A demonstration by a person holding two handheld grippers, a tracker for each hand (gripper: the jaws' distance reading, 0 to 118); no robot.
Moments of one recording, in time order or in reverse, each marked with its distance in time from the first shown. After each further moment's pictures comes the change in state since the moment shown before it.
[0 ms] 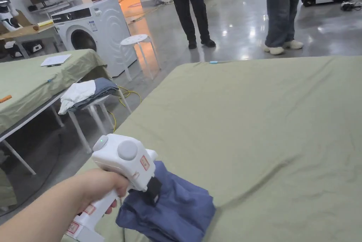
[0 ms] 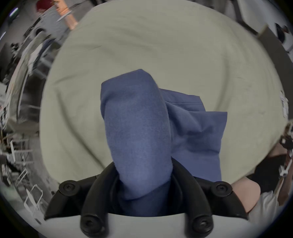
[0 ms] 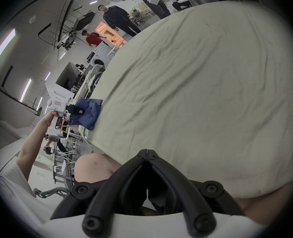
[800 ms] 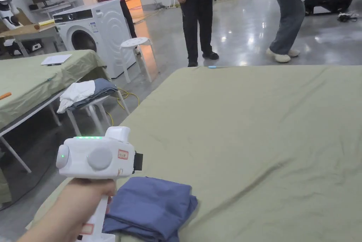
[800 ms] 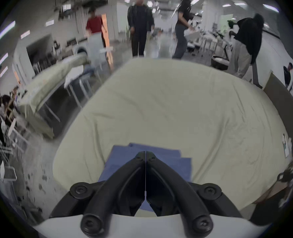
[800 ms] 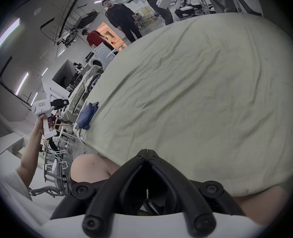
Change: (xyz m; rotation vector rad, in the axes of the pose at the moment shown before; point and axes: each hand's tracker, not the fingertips) left arm 0.040 -0.065 0.085 0.606 0.089 0.194; right arm -0.021 0.000 0.021 0.051 -0.065 0.067
